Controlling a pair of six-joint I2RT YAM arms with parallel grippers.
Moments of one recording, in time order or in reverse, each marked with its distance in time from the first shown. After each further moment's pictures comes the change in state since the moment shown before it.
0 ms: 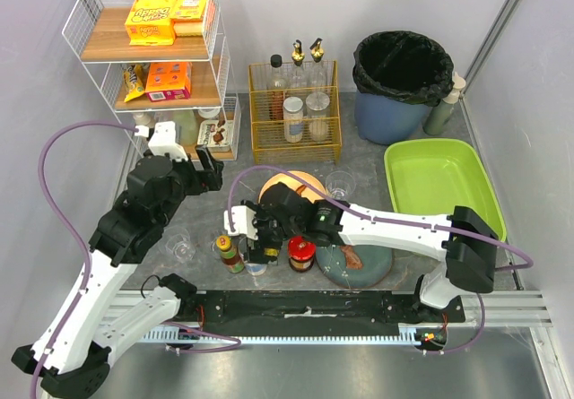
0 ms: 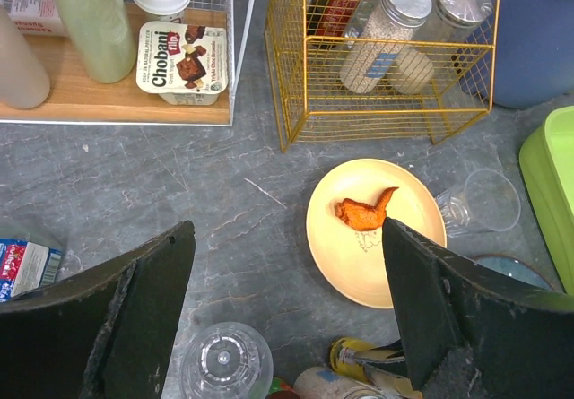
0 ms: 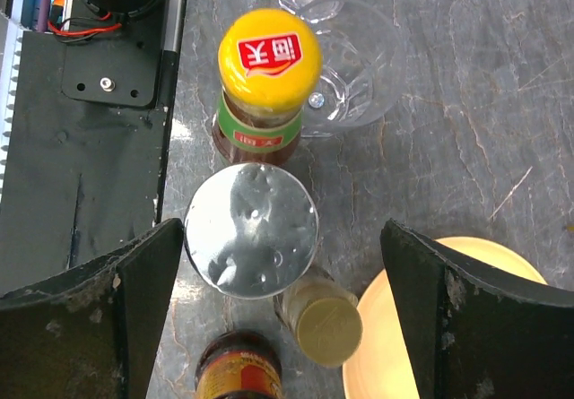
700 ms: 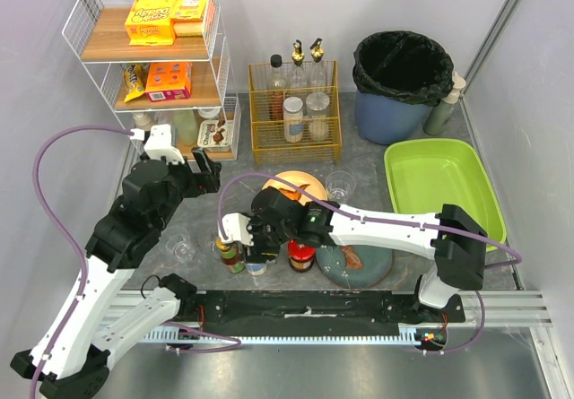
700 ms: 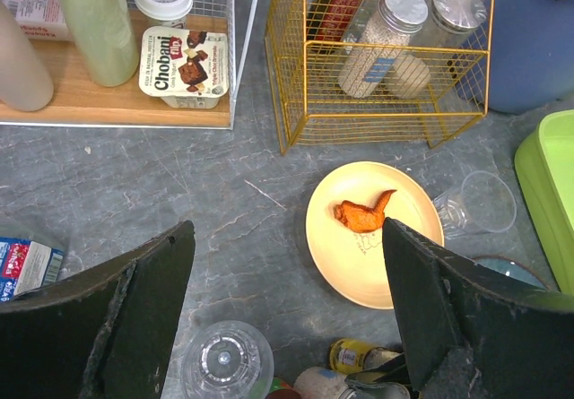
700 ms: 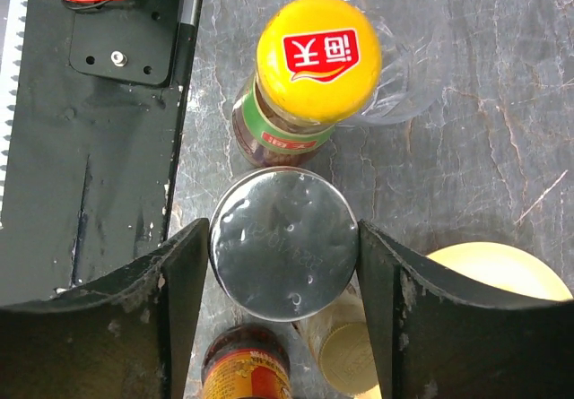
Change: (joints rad) left arm 0.000 -0.029 -0.005 -0.002 -0.004 0.000; right arm 0.029 0.071 0.065 -0.089 -0.001 -0.042
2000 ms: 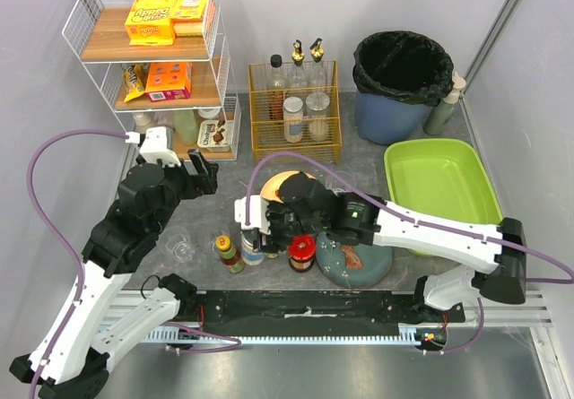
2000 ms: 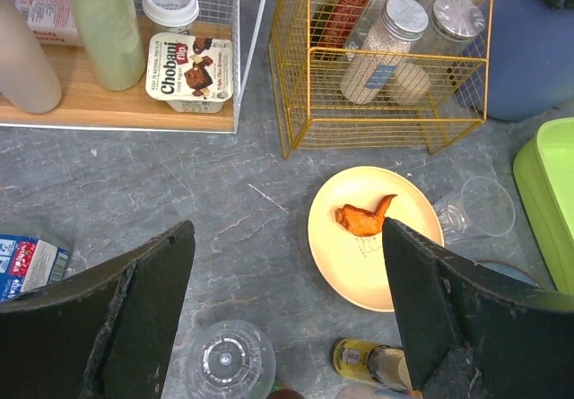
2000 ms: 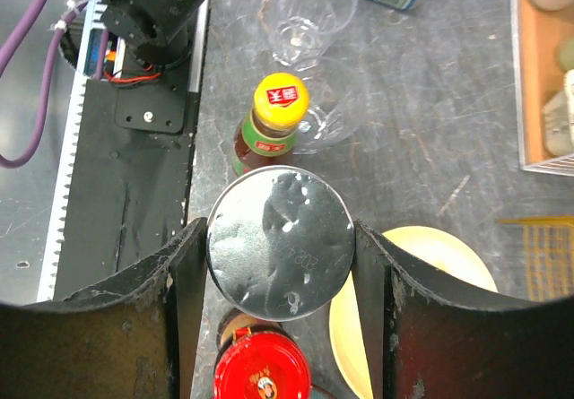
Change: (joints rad) left arm 0.000 -0.026 -0.009 -0.003 -0.013 0.000; right arm 0.005 -0.219 0.057 -0.090 0.016 0.064
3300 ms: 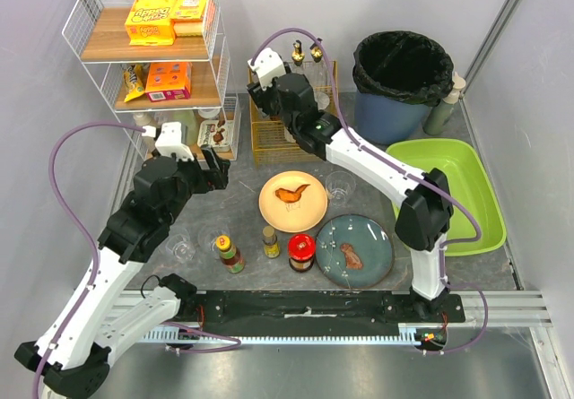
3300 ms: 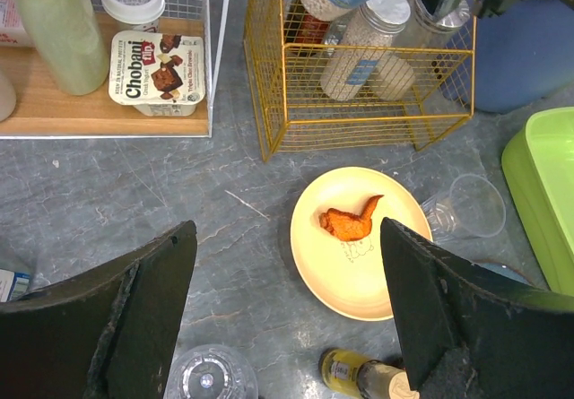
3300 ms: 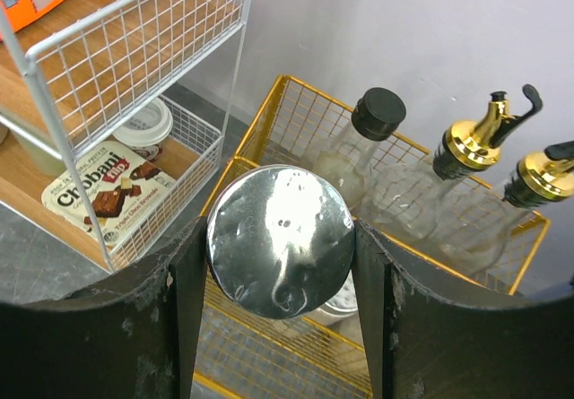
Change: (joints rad) left arm 0.000 0.052 -0.055 0.117 0.052 0.000; right arm -0.431 0.512 0.550 0.393 0.613 0.146
